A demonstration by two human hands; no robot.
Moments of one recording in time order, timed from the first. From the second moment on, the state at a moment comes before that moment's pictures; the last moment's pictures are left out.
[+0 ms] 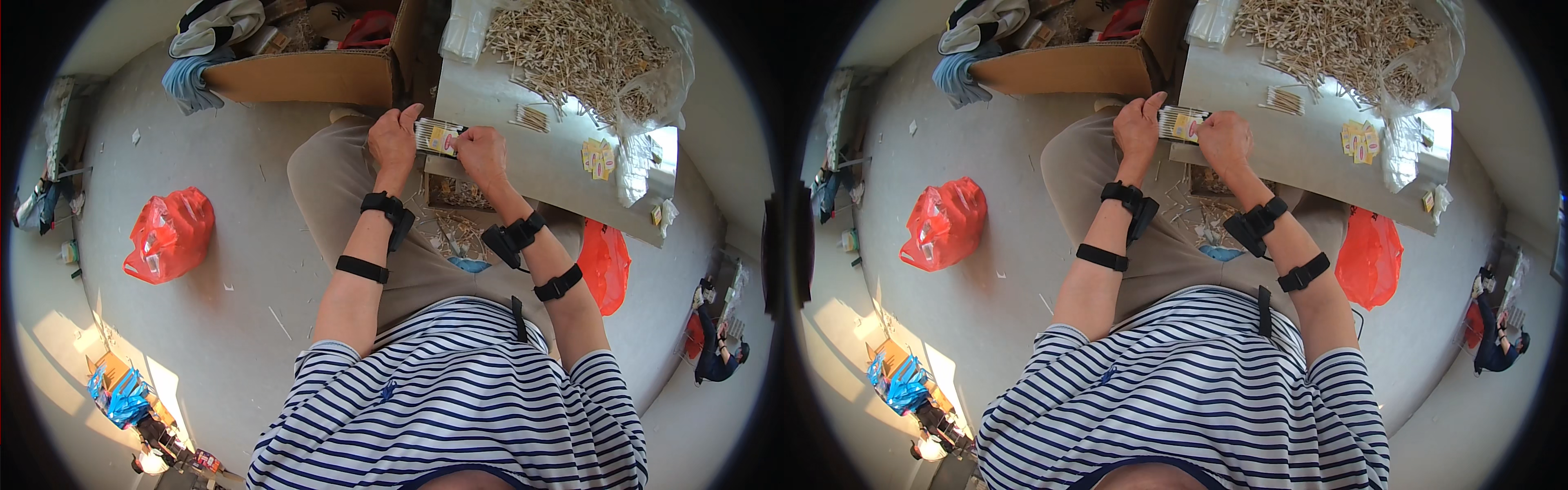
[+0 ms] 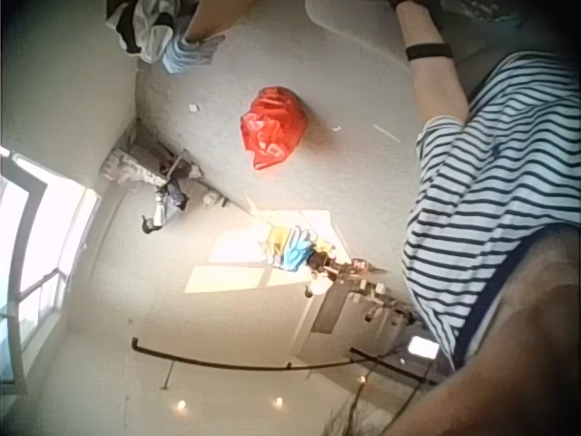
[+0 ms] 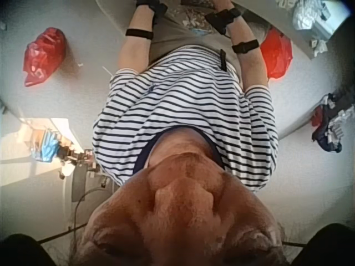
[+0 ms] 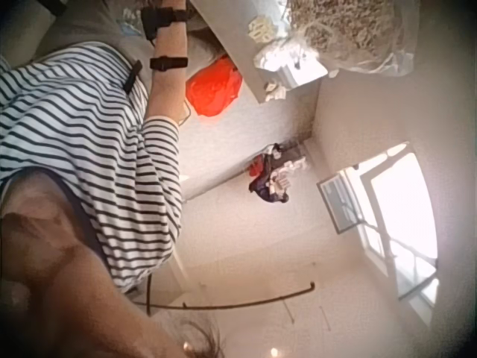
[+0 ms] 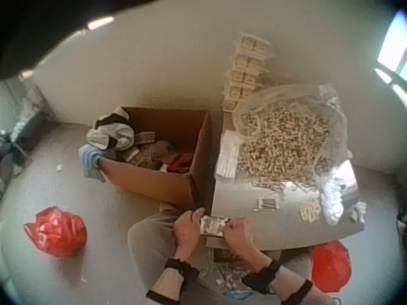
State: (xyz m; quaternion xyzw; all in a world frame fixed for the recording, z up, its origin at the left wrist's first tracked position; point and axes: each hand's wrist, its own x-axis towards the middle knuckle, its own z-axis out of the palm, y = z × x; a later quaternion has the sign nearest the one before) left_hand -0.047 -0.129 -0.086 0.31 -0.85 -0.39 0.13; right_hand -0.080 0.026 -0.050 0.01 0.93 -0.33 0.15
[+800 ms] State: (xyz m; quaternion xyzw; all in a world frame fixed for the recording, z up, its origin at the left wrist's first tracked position) left_hand -0.047 -0.131 -0.086 0.31 -0.86 -0.39 0.13; right_hand -0.048 0.026 -0.013 -0.18 0.97 -0.17 0.07
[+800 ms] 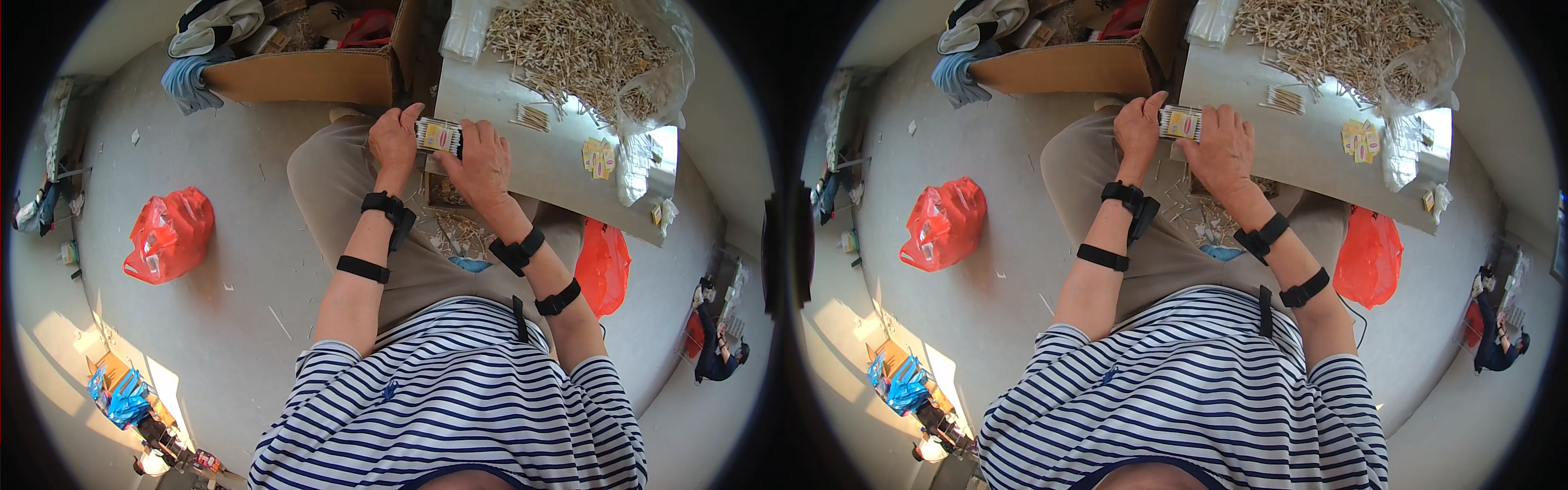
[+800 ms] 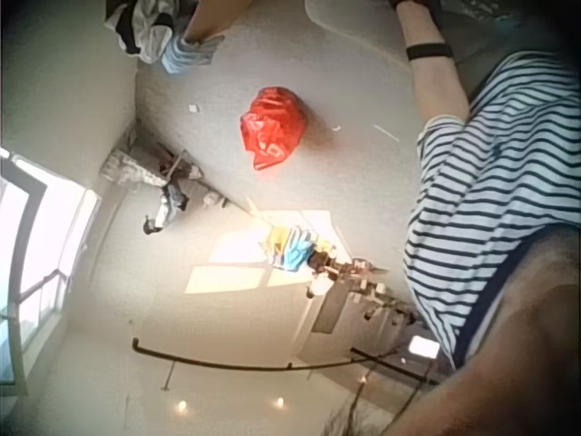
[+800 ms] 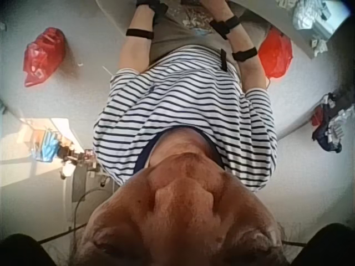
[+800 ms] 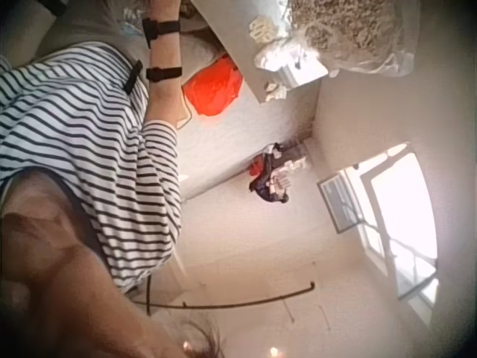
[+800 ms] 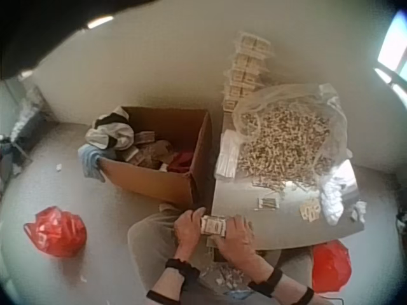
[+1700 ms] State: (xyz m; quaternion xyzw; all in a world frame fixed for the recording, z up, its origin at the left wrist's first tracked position) left_hand -0.050 -0.133 -0.098 0.28 -0.82 -0.48 0.13; right_hand -0.027 0.019 -0.056 -0.32 0.93 -0.19 0.02
